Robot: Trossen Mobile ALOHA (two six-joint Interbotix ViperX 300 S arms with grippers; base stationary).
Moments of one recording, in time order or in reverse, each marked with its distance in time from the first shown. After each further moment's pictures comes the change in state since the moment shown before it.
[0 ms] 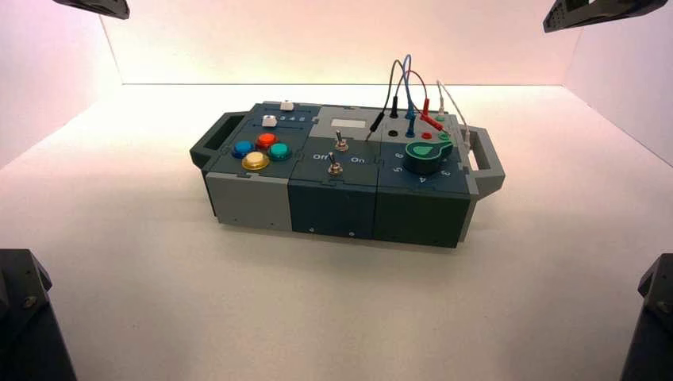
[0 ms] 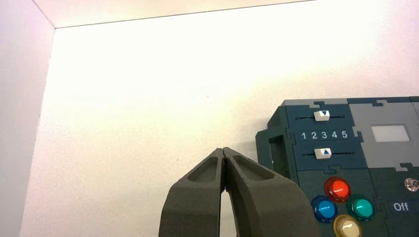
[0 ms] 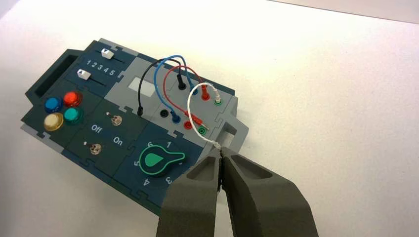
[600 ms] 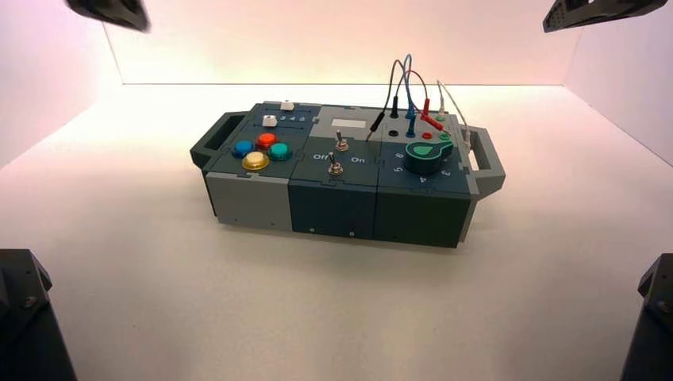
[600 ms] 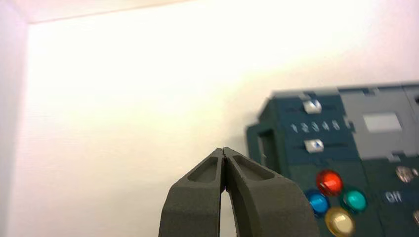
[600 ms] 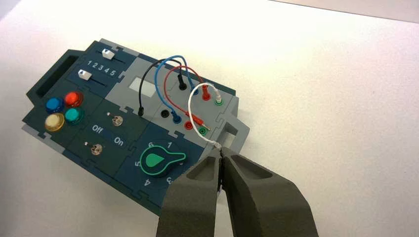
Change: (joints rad) left arm -0.101 0.101 -0.021 0.000 -0.005 -0.002; right arm 0.000 0.000 0.000 0.003 0.000 -0.002
